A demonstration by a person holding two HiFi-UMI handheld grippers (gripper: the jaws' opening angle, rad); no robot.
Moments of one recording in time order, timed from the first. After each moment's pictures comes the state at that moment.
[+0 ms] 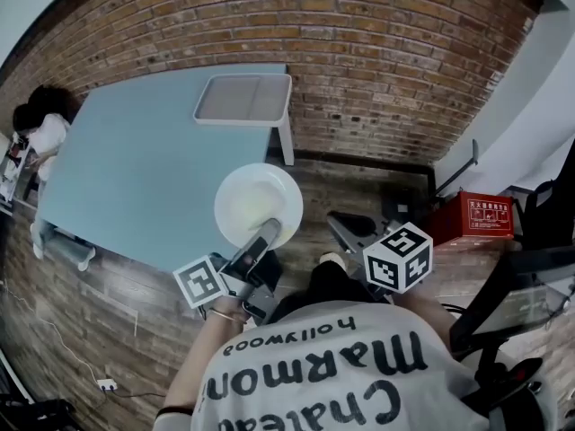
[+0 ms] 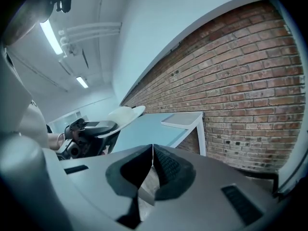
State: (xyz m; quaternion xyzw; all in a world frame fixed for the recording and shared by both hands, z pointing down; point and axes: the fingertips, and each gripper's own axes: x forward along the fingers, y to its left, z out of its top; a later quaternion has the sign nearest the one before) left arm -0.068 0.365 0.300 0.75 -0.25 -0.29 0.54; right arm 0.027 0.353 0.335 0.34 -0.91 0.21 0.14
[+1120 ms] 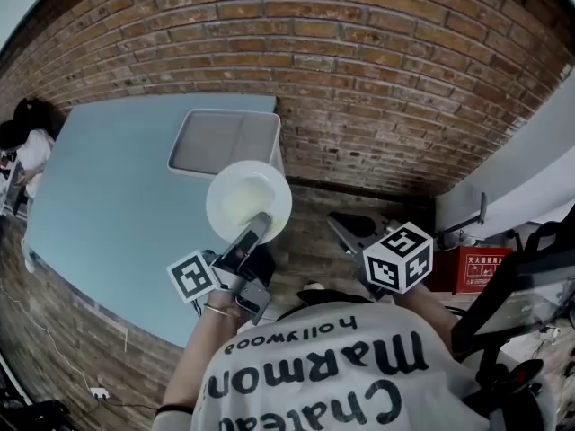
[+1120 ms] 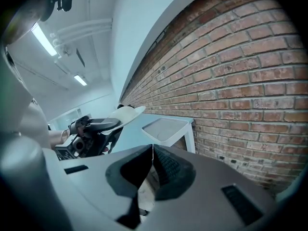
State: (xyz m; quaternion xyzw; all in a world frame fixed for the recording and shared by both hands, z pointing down) left arm -0.035 0.141 0.309 0.72 -0.28 -0.32 0.55; right arm 0.078 0.138 0.340 0.32 -0.91 0.21 0.16
